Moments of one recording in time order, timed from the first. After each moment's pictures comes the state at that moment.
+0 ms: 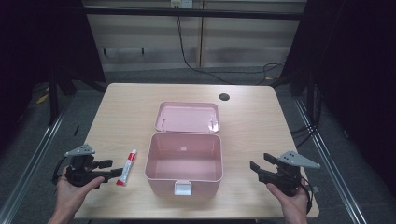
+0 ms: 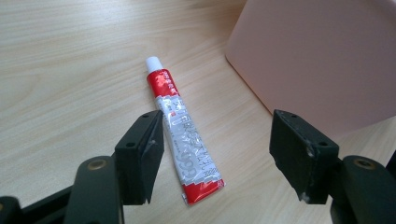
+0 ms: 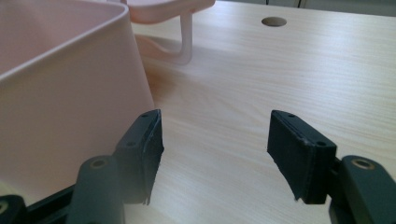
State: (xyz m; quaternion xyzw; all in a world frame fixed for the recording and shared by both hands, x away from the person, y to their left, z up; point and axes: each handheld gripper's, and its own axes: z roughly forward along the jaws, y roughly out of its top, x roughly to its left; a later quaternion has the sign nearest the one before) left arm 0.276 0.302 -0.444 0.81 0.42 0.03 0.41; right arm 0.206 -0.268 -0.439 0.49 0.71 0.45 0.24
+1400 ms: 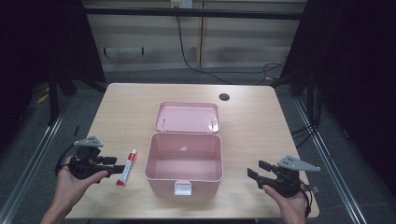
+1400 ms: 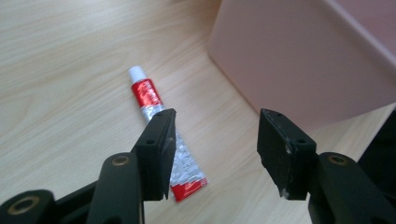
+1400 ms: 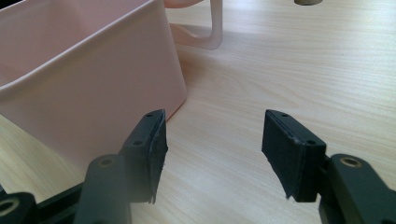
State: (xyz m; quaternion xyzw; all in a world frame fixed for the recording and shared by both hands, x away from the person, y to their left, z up) left arm 0.288 0.280 -0.410 0.85 0.39 0.02 0.35; right arm 0.195 -0.266 -0.443 0.49 0.72 0.47 0.18
